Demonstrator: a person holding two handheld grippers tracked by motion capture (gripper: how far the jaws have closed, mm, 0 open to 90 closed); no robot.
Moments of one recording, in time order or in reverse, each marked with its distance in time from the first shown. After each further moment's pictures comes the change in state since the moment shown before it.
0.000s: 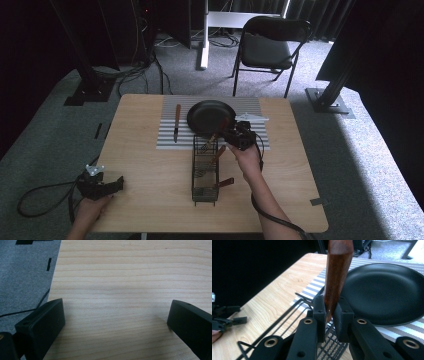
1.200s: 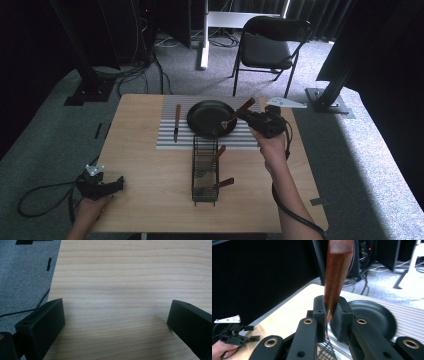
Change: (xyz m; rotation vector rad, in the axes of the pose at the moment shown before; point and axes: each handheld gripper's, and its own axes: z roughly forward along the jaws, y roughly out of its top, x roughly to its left) left arm 0.000 0.000 0.000 0.000 0.000 0.001; right arm -0.004 0.052 -0.092 -0.174 0.011 -0.037
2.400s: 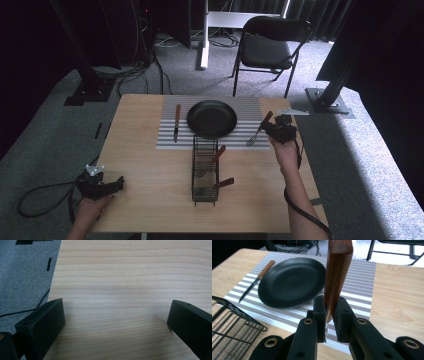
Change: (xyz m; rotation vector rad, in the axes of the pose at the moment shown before) left arm 0.000 0.000 0.000 0.000 -0.001 -0.001; right arm -0.089 -0.059 0.016 0.235 -0.366 0.058
